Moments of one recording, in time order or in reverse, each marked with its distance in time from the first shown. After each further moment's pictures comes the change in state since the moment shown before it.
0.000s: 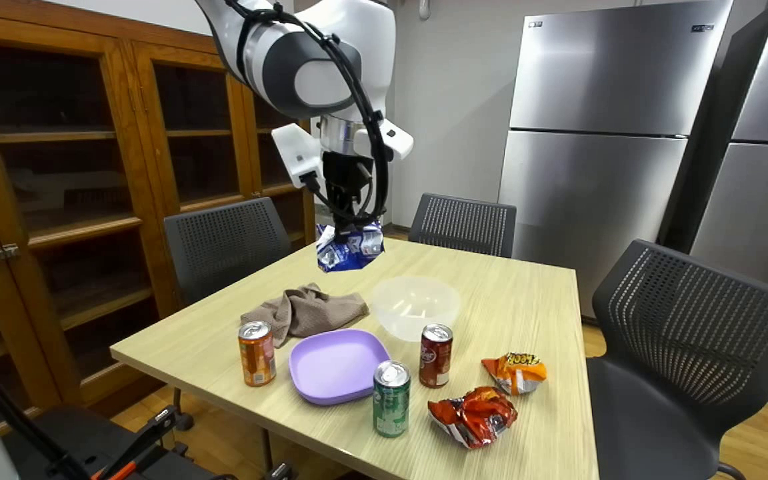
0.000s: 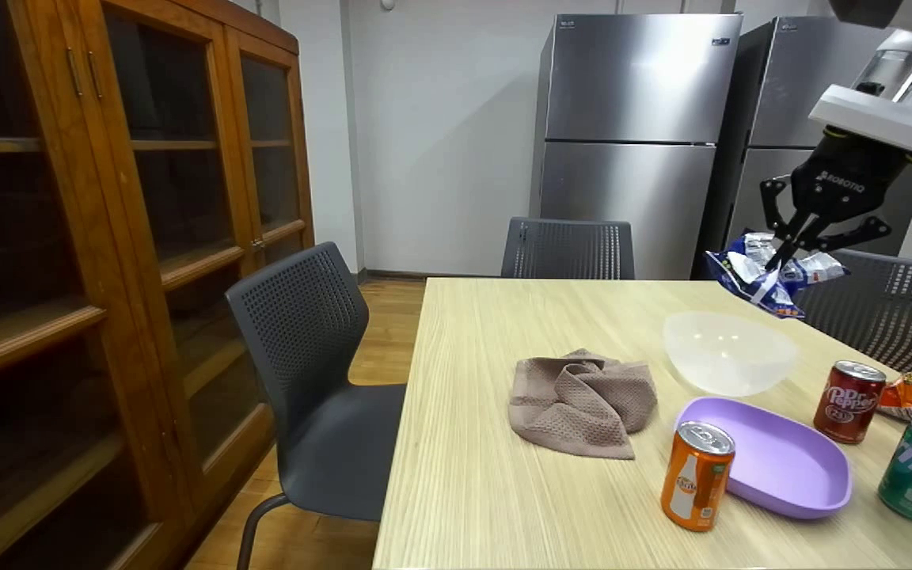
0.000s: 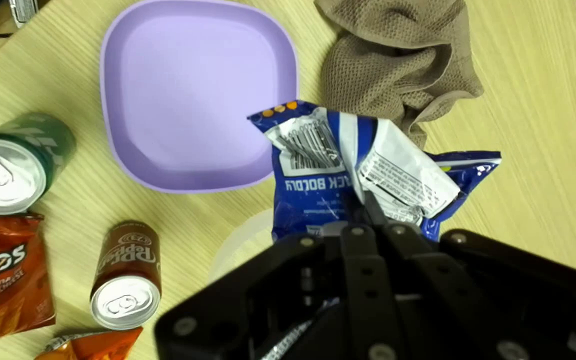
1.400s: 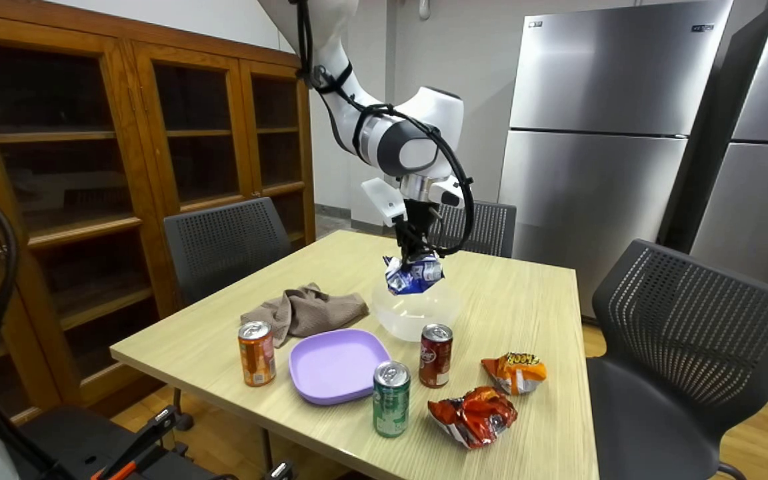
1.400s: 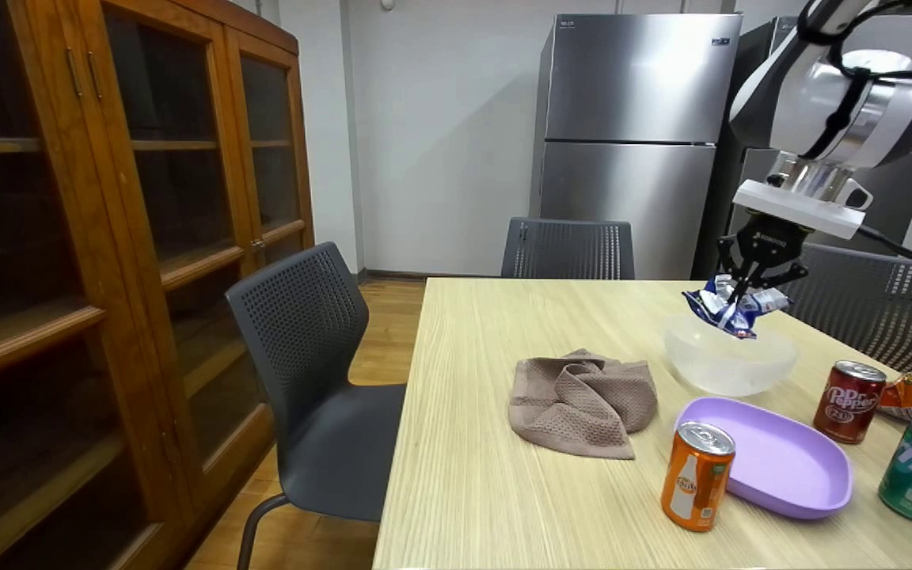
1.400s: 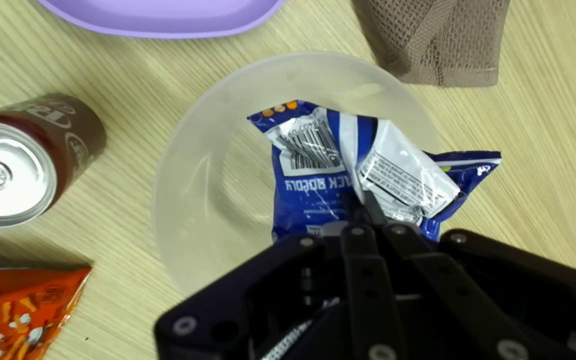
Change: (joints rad) arm -0.079 0.614 0.004 0.588 -0.008 -0.063 0.007
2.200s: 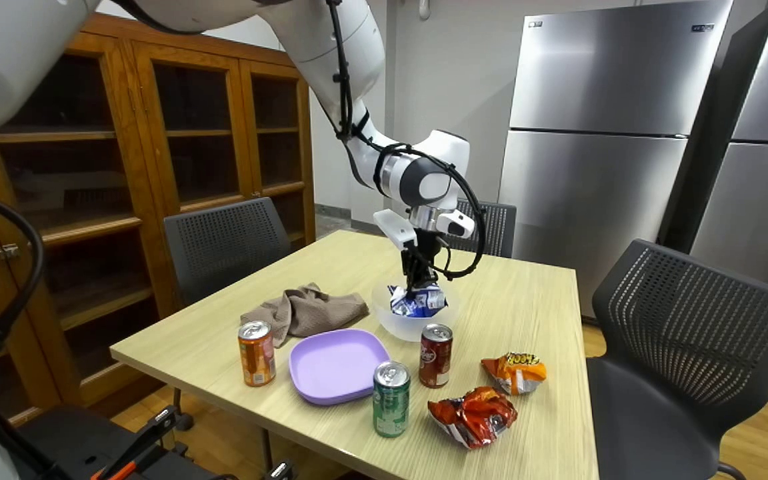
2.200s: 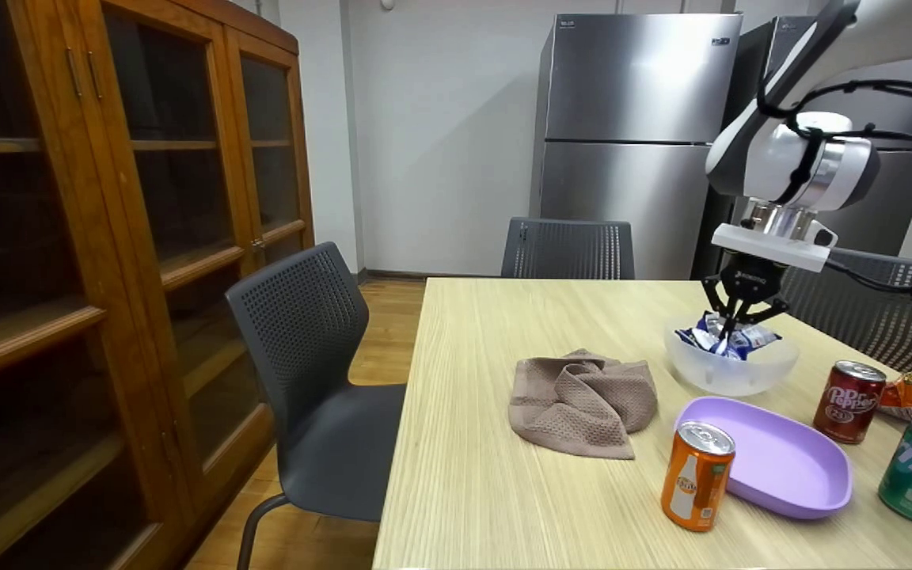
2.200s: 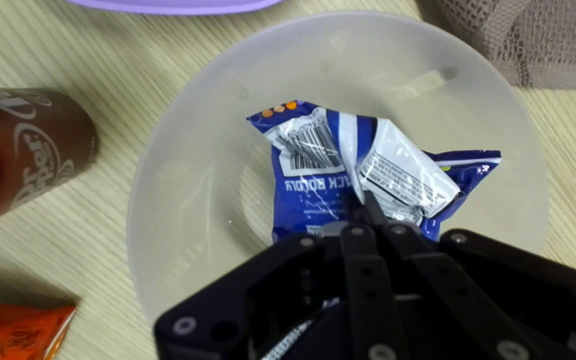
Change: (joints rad) arm -0.016 0.240 0.000 0.238 -0.081 -0.131 0.081
